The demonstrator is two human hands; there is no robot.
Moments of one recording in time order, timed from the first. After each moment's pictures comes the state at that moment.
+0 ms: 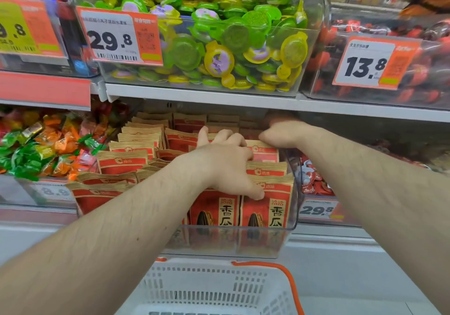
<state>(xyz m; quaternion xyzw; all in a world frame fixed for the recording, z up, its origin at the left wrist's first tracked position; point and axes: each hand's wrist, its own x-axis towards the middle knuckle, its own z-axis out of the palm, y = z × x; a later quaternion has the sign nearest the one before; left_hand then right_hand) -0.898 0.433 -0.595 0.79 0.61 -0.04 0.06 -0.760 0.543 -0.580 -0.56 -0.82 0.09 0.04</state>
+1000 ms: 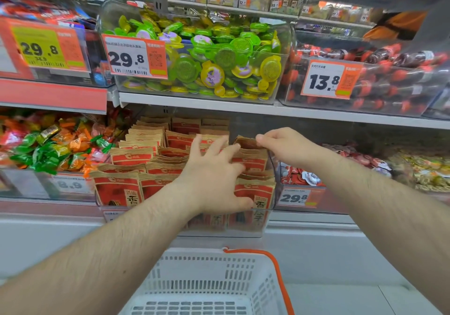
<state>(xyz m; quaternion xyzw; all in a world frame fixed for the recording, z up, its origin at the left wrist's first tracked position) -0.890 0.358 -0.599 0.81 0.59 0.01 -0.07 -0.716 0.460 -0.575 -0.52 -0.79 0.24 0.20</state>
